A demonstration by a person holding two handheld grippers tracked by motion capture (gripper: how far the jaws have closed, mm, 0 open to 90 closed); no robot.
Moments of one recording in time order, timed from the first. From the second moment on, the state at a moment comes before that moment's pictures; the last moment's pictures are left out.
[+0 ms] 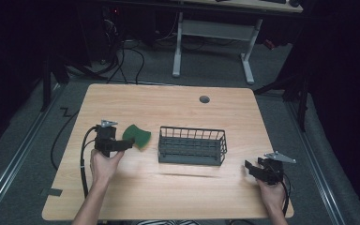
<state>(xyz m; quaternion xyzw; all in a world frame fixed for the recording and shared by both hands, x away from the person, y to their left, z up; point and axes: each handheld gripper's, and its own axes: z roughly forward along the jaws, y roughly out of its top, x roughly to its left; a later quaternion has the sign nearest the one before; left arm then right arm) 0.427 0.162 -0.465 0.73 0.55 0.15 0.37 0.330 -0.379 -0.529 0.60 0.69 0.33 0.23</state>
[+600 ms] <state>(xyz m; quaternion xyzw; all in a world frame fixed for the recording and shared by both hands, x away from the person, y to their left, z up) 0.473 0.178 -0.486 0.72 0.58 0.14 0.37 0.329 -0.371 -0.530 0.58 0.71 0.30 0.26</state>
